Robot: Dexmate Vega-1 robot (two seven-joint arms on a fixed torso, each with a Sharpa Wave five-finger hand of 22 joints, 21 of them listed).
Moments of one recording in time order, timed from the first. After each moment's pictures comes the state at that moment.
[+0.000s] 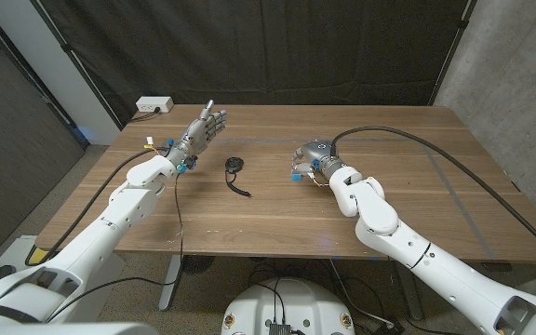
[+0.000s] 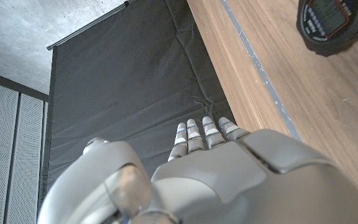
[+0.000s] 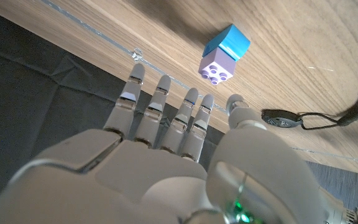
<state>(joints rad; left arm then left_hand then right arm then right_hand) 0.80 0.59 0.29 -1.31 -0.65 -0.21 -0.33 0.44 0.08 -0.24 0.12 0.36 0.10 0.05 0.20 0.18 0.11 -0.02 0.20 0.19 0.04 0.01 0.19 0.18 -0.07 0.03 0.20 0.18 -0.90 -0.55 -0.71 -1.96 -1.15 -0.46 0.28 0.63 0.05 0.44 -0.15 0.21 0.65 -0.22 0.19 0.20 0.63 -0.20 0.22 0.19 0.61 -0.02 0.19 0.18 0.55 0.19 0.22 0.19</state>
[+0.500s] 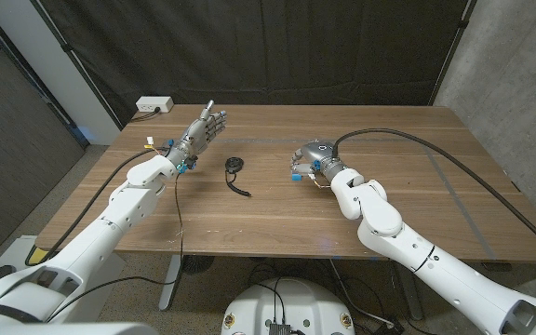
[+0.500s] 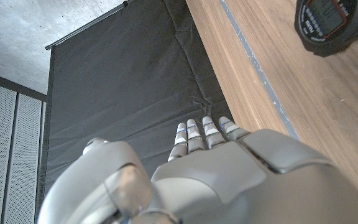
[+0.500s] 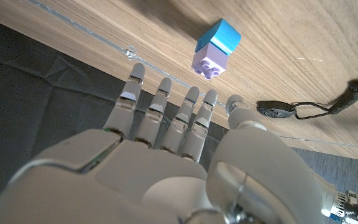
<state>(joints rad) 0.80 0.59 0.29 -1.31 -0.65 -0.20 -0.33 0.44 0.08 -0.24 0.11 0.36 0.10 0.05 0.20 0.18 0.11 -0.02 0.20 0.19 0.04 0.01 0.19 0.18 -0.06 0.03 0.20 0.18 -0.91 -0.56 -0.70 -1.96 -1.10 -0.44 0.24 0.62 0.05 0.45 -0.15 0.21 0.73 -0.22 0.21 0.20 0.65 -0.21 0.23 0.18 0.59 -0.05 0.18 0.18 0.55 0.19 0.22 0.19</state>
